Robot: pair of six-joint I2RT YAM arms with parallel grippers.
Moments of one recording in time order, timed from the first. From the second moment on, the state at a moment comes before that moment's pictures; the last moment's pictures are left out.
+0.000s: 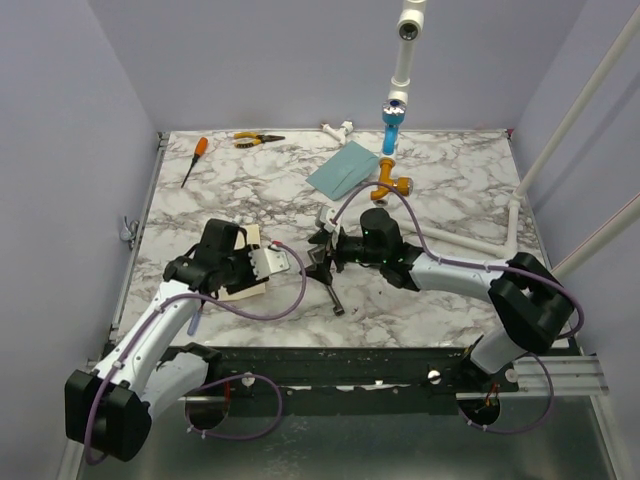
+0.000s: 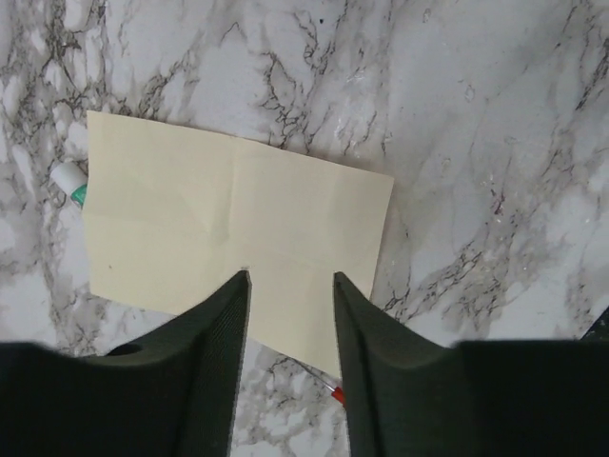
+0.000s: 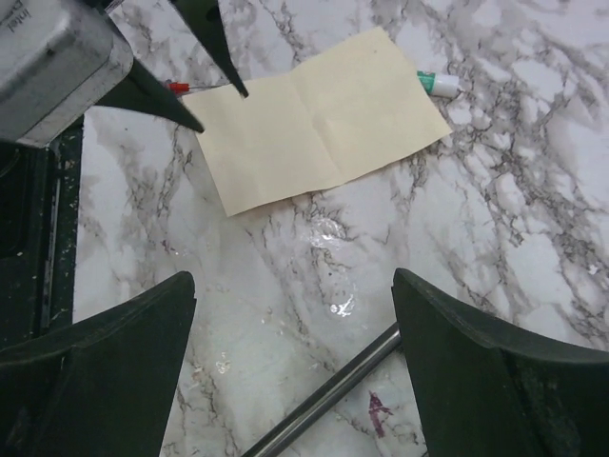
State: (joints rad) left arm -0.34 0.96 0.72 -0.73 0.25 0.94; right arm 0.82 1.58 0.82 0.47 -0.53 -0.13
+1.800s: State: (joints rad) left arm -0.23 1.45 0.73 -0.39 -0.06 1.00; right arm 0.81 1.47 0.76 0.37 -0.42 0.04
